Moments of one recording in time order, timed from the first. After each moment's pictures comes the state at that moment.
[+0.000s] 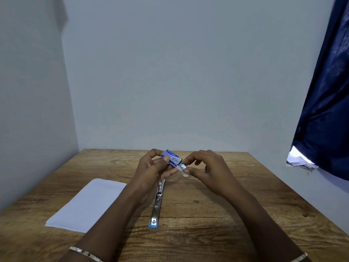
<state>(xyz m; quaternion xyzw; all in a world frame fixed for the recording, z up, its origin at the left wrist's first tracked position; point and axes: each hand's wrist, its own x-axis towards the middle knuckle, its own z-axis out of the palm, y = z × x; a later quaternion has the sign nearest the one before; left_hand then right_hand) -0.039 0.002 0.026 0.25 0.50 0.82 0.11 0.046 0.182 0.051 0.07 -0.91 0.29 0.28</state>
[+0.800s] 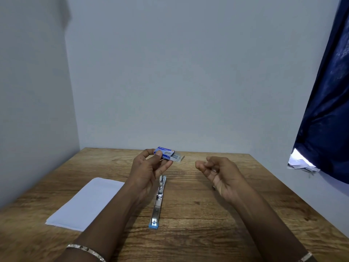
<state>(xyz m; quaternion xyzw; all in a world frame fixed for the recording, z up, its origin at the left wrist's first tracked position) -0.037 0.000 0.042 0.12 0.40 0.90 0.12 0.044 0.180 0.056 -0.14 -0.46 0.86 0.20</state>
